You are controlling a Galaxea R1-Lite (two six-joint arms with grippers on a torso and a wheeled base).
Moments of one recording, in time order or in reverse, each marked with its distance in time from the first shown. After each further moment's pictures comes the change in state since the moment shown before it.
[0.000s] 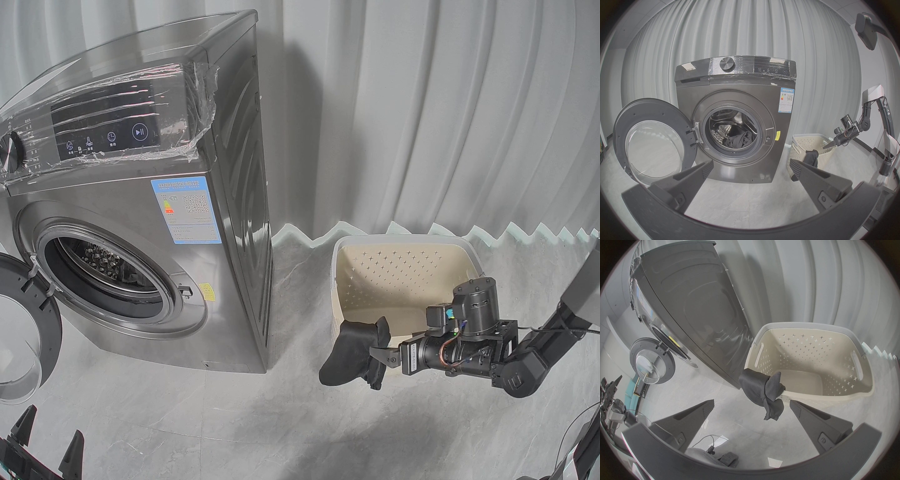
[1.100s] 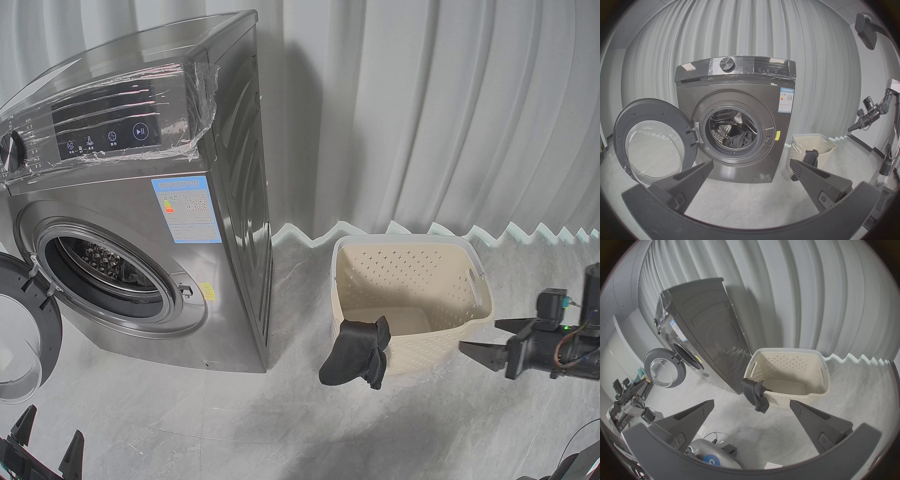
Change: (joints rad) left arm 0.000 0.000 0.000 0.000 0.000 0.002; right arm -0.156 -0.684 0.191 0.373 0.111 -0.086
